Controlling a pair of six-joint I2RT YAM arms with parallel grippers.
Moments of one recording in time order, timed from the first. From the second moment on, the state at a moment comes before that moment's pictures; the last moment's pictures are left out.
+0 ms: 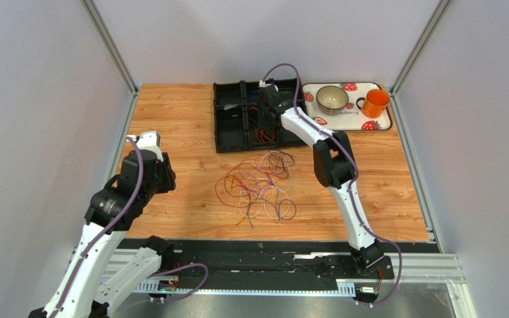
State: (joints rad) left arm -0.38 0.70 1.04 -1.01 -0.28 -0.38; right arm 0.51 2.46 2.16 -0.53 0.10 0.36
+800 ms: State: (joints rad) left arm -0.38 0.70 1.04 -1.01 -0.29 -0.38; right arm 0.51 2.30 2.20 -0.64 0.07 0.36
